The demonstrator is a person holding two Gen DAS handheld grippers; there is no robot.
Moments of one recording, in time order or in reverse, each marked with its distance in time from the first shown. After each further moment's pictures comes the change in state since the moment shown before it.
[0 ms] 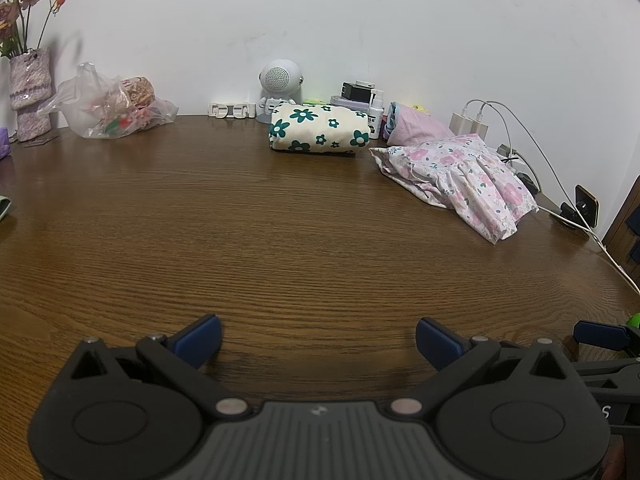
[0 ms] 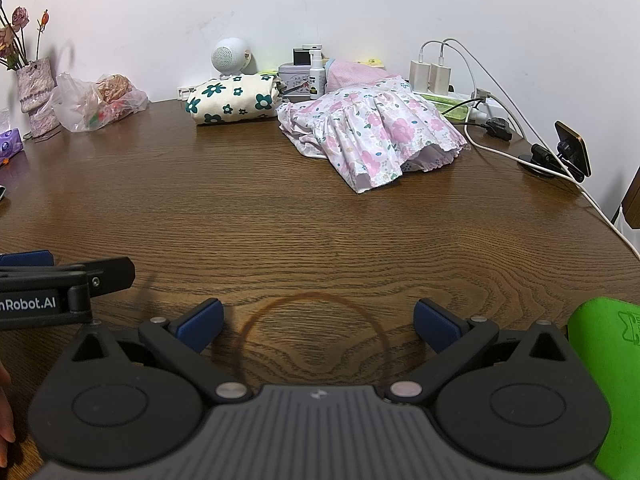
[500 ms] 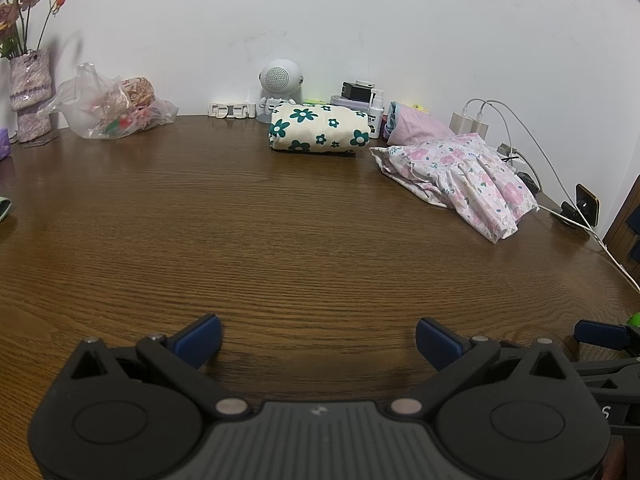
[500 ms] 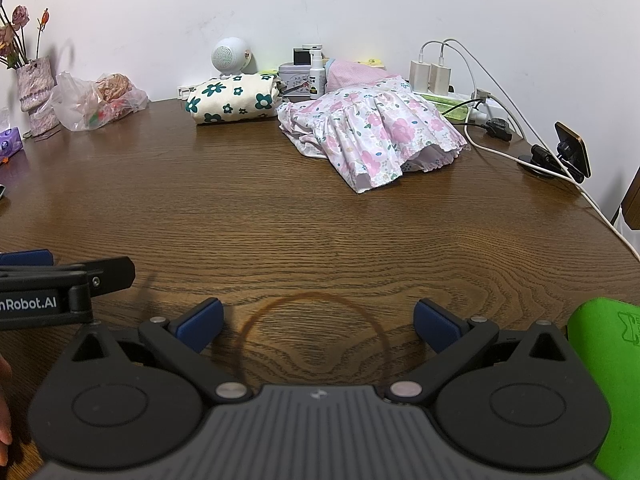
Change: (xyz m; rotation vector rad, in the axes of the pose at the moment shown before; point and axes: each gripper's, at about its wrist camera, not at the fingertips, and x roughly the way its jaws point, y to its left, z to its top) left arm 0.000 -0.002 0.000 0.002 0.000 0.005; right arm 0.000 0.000 0.000 -0.002 -0.001 0.002
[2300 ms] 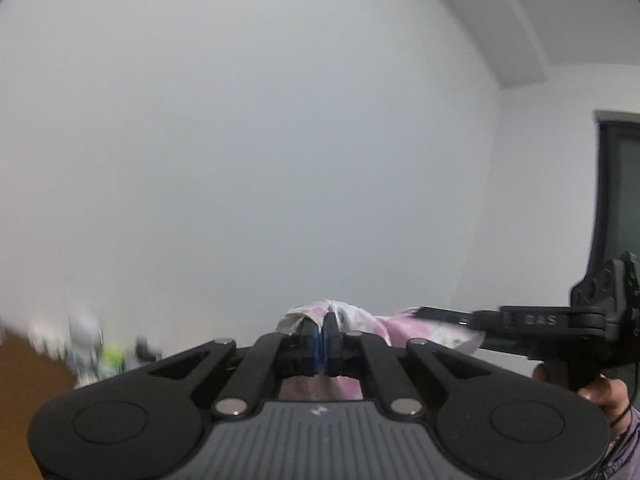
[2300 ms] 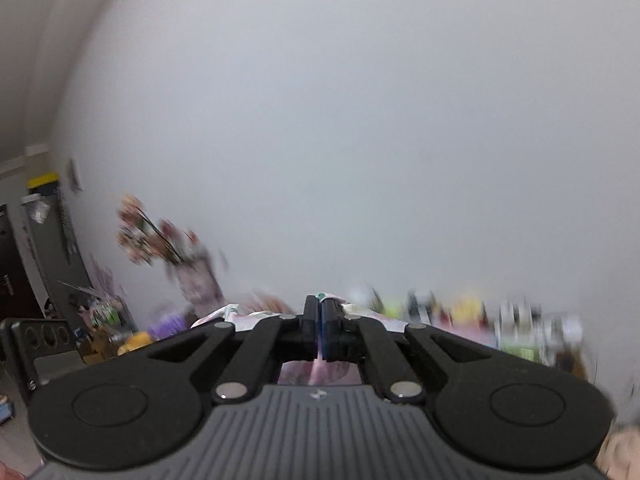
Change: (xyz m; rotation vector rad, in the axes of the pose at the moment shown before) left arm -0.227 -0.023 0.194 -0.058 -0.588 -0.629; right arm -0.257 -0.088 0.252 -0.013 -0.431 0.508
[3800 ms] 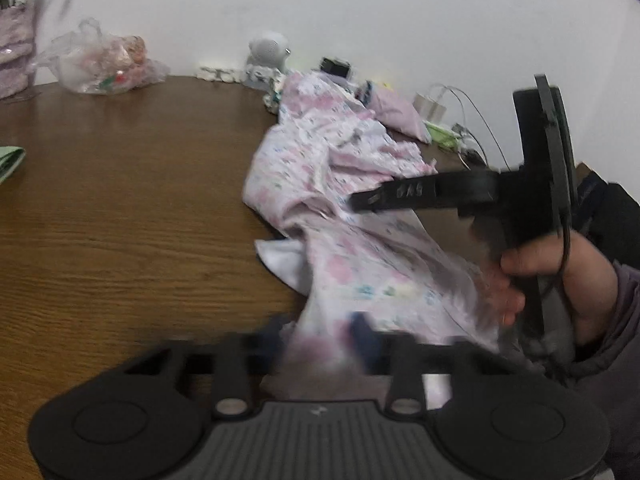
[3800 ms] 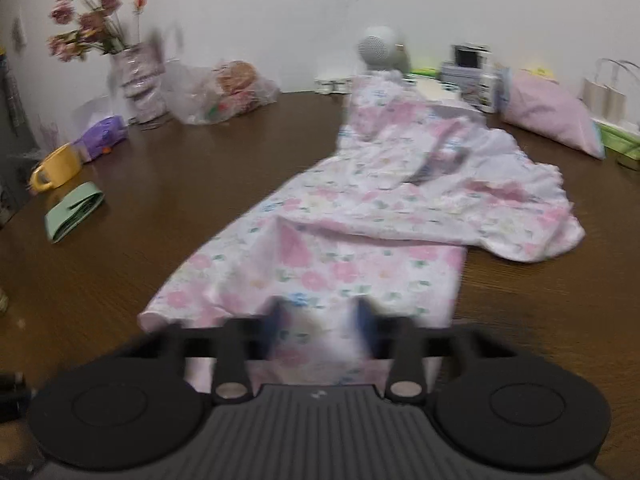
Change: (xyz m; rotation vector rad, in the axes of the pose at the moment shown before) left arm -0.077 0.159 -0.236 -0.036 0.752 0.337; right arm 0.258 0.008 -0.312 0.055 0.501 -0.206
